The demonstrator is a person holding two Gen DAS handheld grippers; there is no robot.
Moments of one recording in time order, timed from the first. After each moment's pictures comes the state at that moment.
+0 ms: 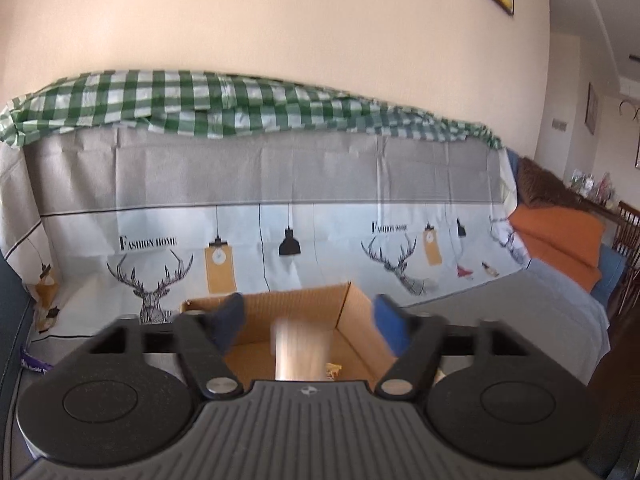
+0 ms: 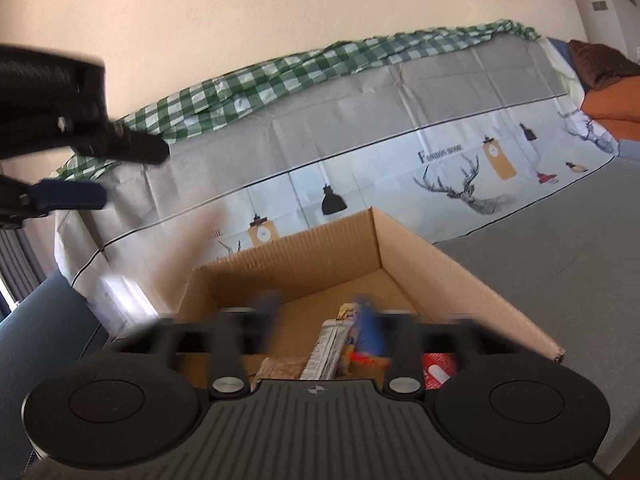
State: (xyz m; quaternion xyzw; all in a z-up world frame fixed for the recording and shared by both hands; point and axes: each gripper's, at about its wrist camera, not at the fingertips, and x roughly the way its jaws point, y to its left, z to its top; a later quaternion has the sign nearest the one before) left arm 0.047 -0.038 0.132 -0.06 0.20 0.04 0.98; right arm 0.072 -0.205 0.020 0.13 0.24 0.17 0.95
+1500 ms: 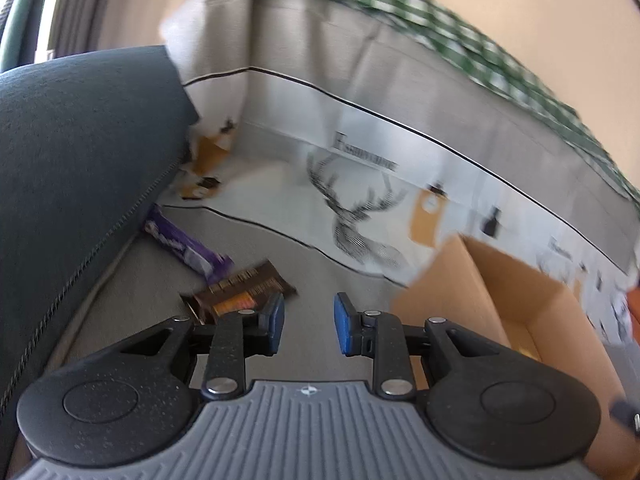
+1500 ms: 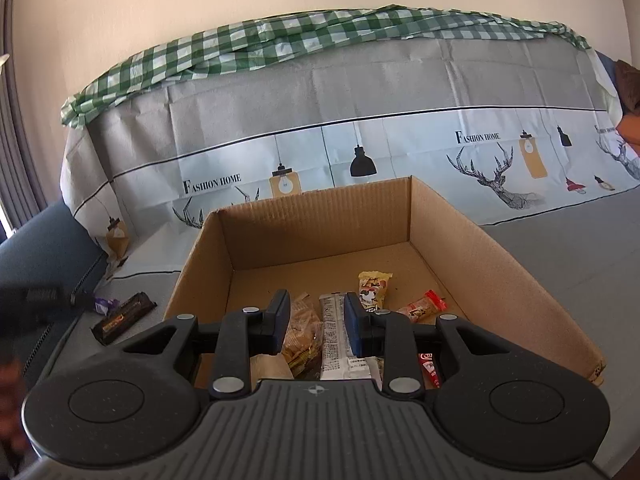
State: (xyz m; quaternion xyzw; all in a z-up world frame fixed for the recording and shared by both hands) left arm 0.028 0.191 -0.016 -0.24 0.25 0.22 0.91; right arm 0.081 -0.159 0.008 0.03 0.28 0.21 0.94
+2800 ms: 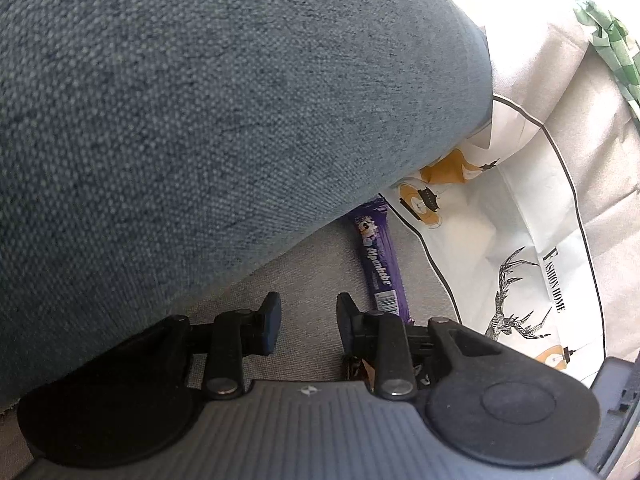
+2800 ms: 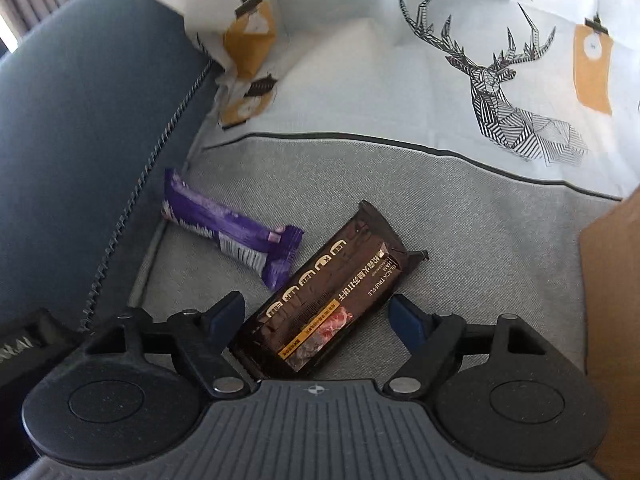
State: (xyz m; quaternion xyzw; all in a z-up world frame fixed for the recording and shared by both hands) left arm 0.004 0.326 -0.066 -0.51 0.25 0.42 0.71; right arm 0.146 0.224 -0.096 -0.12 0.53 0.33 0.78
